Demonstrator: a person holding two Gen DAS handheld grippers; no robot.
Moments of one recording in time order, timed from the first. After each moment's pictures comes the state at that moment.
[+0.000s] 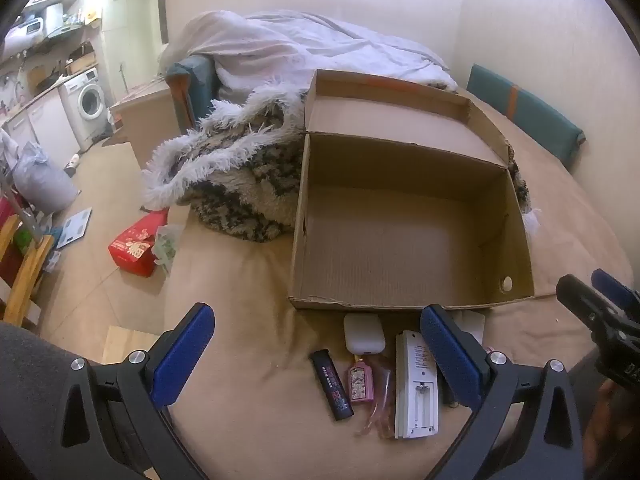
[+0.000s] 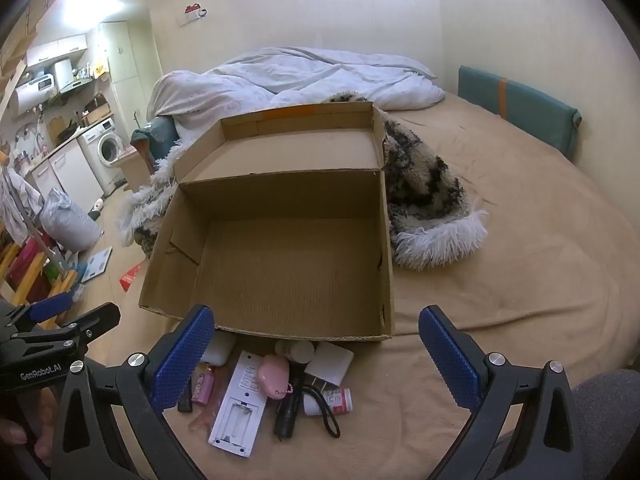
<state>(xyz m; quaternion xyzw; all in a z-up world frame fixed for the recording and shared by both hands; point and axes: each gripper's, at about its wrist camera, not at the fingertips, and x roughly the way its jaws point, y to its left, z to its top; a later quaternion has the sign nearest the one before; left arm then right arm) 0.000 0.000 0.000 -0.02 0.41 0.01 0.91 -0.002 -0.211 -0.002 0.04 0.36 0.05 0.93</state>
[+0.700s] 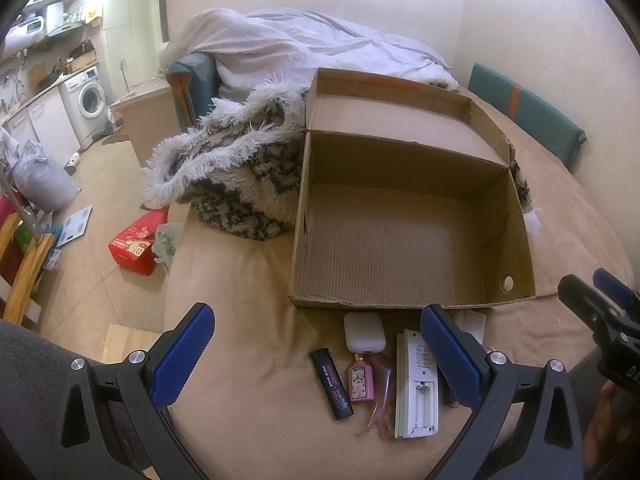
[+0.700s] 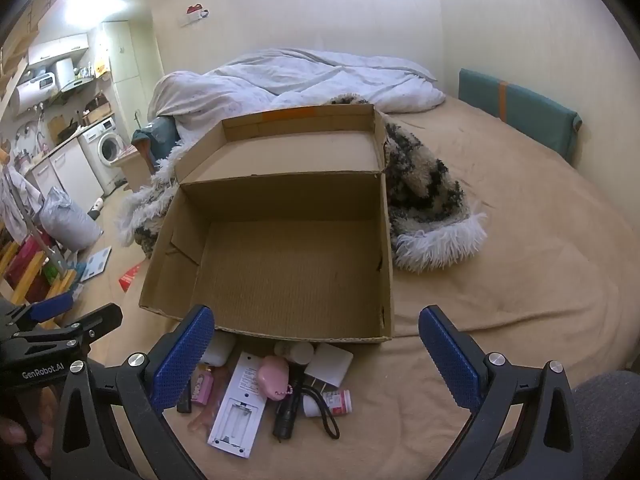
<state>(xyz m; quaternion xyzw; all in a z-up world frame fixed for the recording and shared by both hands) -0.002 0.004 -0.004 -0.03 0.41 0.01 0.91 -0.003 -0.209 0.000 0.04 0.36 0.05 0.93</state>
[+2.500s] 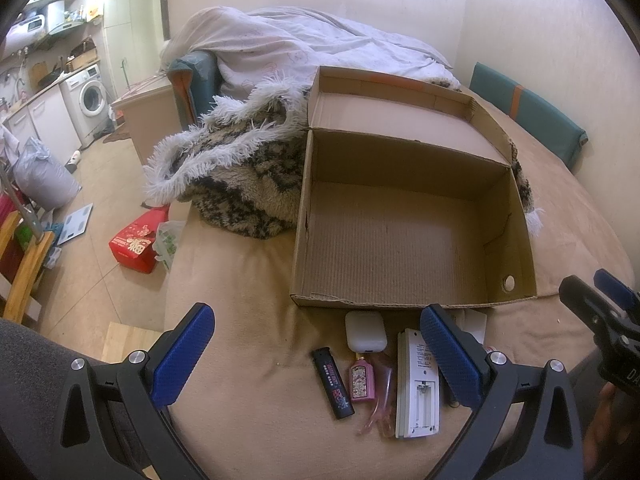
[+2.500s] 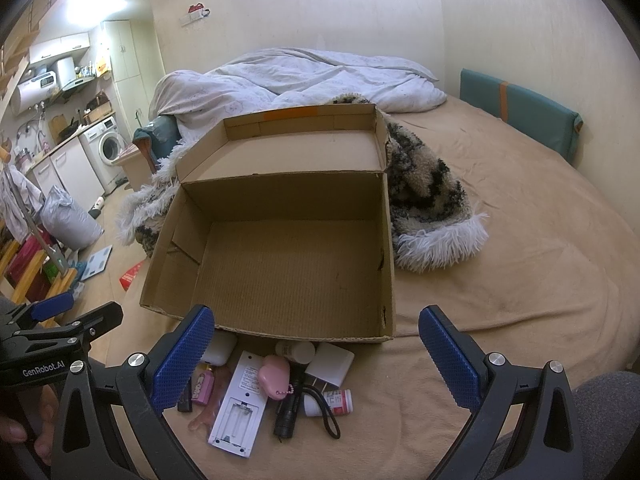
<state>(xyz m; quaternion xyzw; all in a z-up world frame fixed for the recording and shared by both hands) 0.000 0.005 -0.006 -0.03 0.42 0.01 0.91 -0.003 -0.210 -0.002 0.04 0.36 0.05 0.93</state>
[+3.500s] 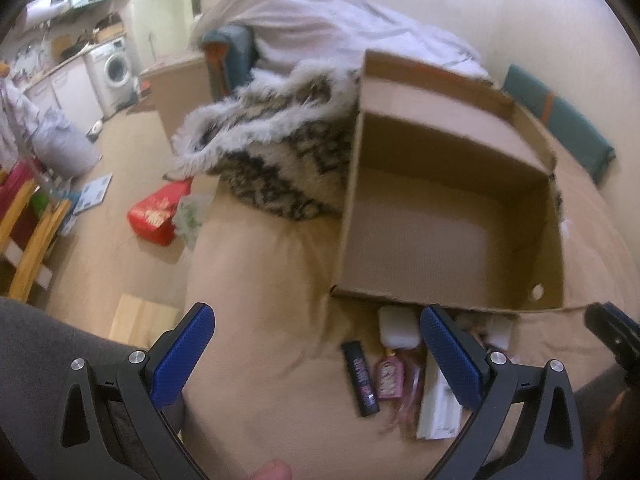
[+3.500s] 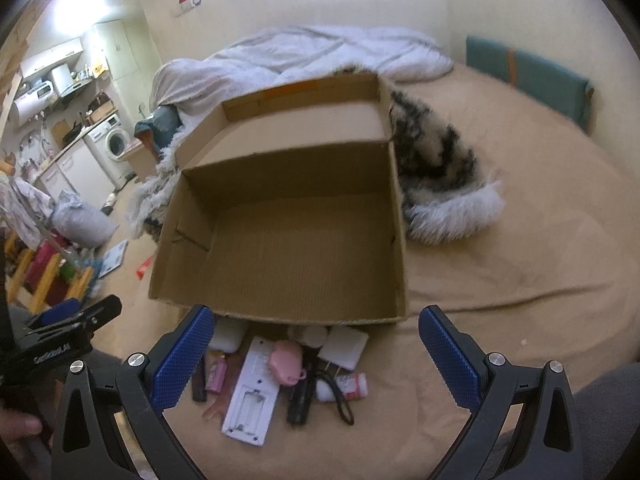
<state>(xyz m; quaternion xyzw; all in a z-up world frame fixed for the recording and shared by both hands) 0.015 0.036 -0.026 -0.05 0.46 0.07 0.89 0.011 -0.221 -0.018 0.09 0.42 0.09 0.90</state>
